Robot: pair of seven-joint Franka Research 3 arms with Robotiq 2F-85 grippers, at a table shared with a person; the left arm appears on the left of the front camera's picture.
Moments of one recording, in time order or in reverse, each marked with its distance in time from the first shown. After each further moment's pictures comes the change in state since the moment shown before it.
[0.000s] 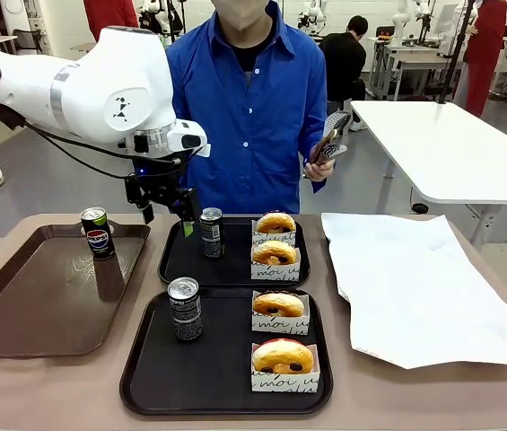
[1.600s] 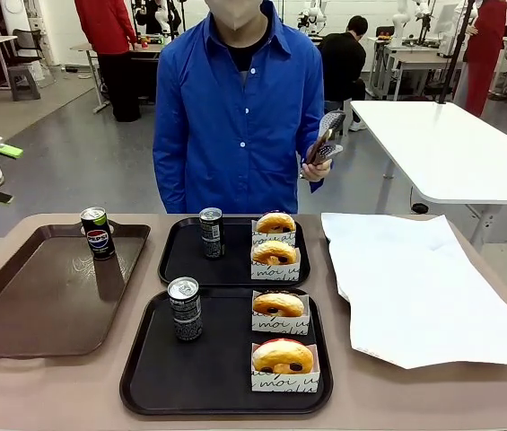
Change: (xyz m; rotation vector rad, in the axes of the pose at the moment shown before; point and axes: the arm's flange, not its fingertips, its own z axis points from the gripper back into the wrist) left arm -0.216 0.315 0.034 -1.067 -0.325 0.568; right arm 0.000 0.000 0.000 -0.001 0.000 -0.001
